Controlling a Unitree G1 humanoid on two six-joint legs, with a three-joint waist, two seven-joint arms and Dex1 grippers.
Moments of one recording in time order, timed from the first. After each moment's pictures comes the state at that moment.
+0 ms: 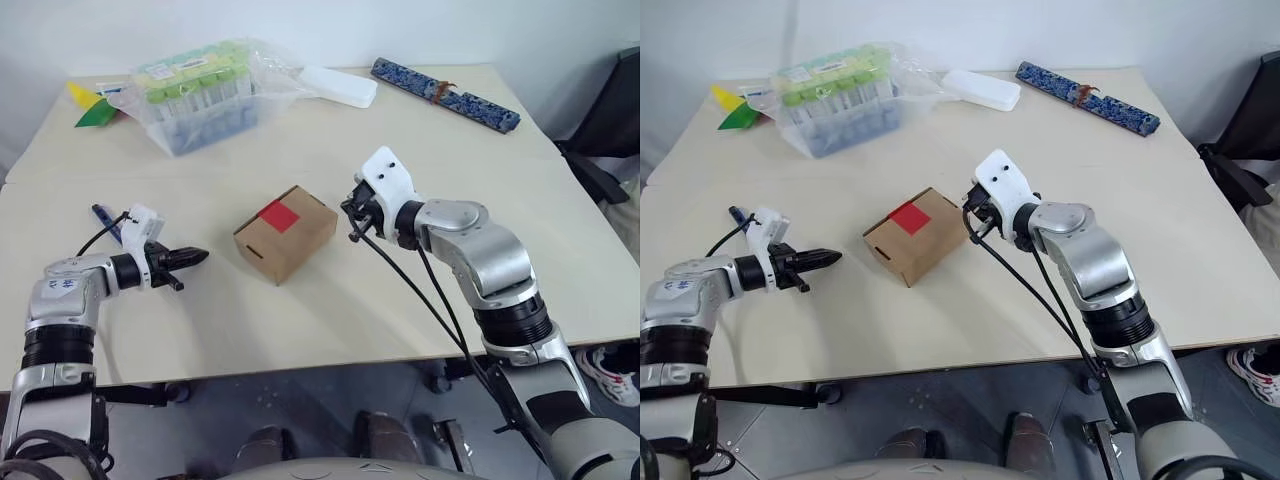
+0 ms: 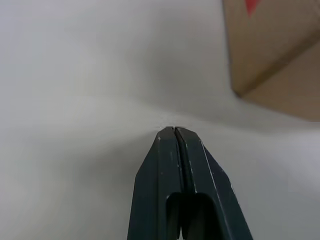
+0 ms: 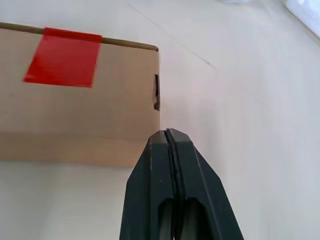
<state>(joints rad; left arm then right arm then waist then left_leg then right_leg) -0.52 0.76 0.19 0.37 -0.31 0.68 -0.99 -0.86 -0.39 0.23 -0.07 0.15 0.87 0.56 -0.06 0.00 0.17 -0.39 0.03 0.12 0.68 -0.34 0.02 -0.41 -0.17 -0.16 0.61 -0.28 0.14</state>
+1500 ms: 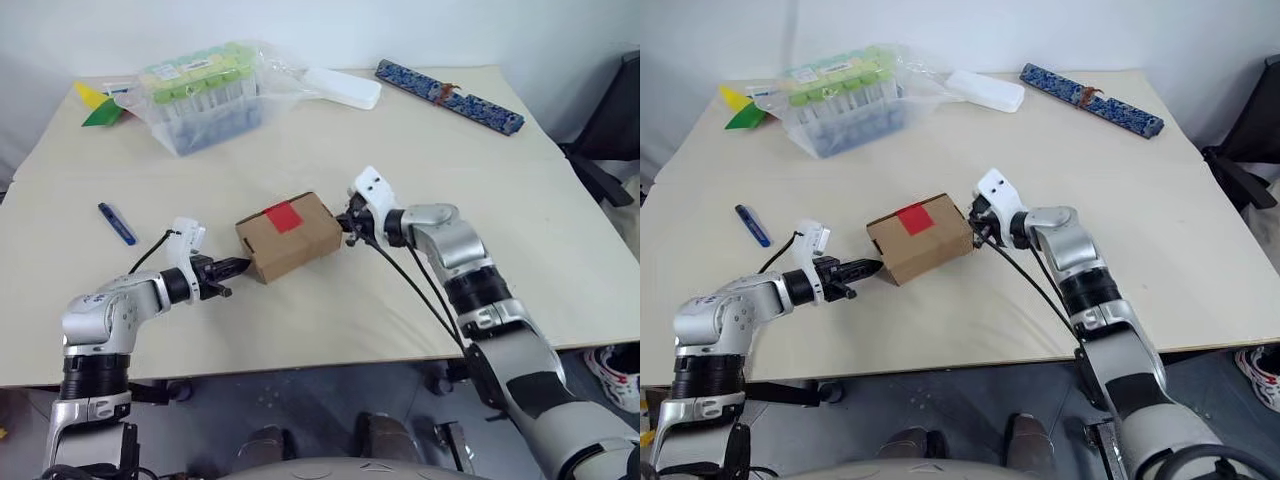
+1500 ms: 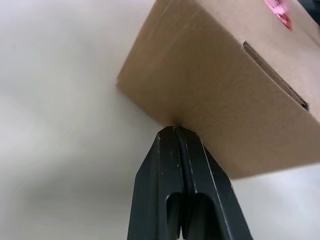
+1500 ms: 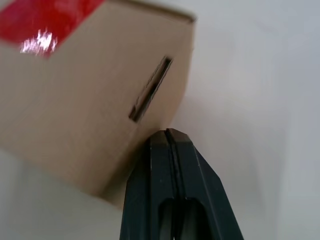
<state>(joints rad) -0.50 0.55 0.18 0.11 -0.51 0.93 -0.66 -0.91 -0.32 0.21 0.42 0.06 0.57 0.85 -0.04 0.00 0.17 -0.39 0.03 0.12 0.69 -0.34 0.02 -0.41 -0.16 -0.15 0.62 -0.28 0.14</state>
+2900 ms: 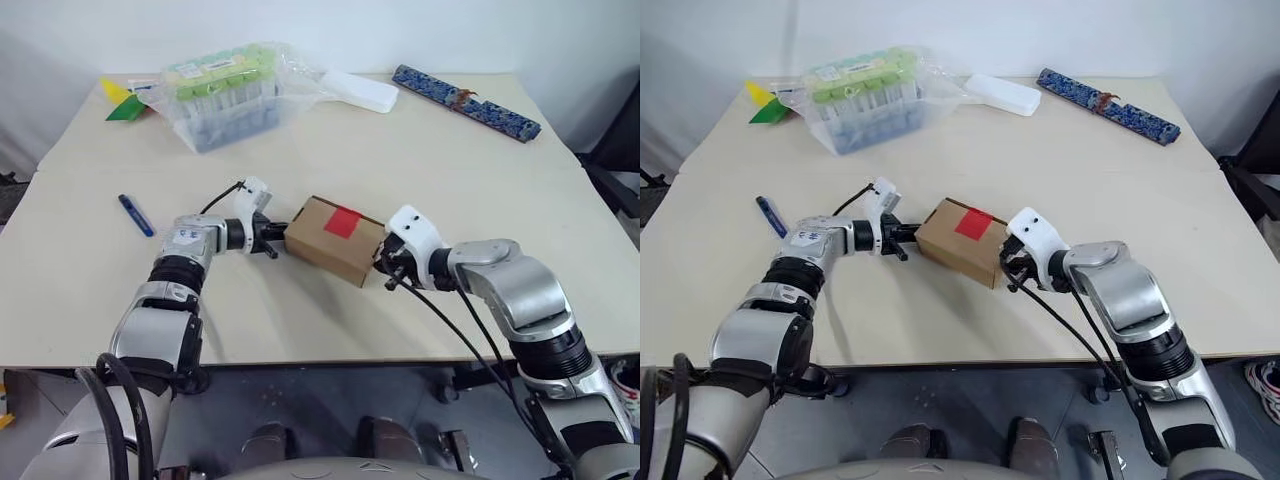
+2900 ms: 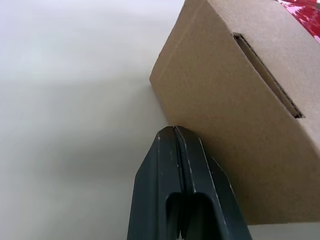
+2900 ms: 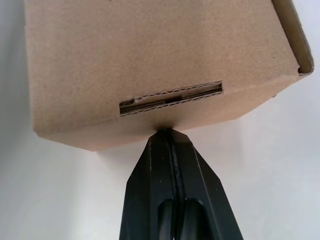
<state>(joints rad) -1.10 0.34 -0.01 1.11 -0.08 0.29 -0.96 -0.67 -0.55 0.22 -0.27 0.15 1.20 0.74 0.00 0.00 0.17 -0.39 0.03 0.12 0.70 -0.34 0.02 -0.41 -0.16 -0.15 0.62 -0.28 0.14</state>
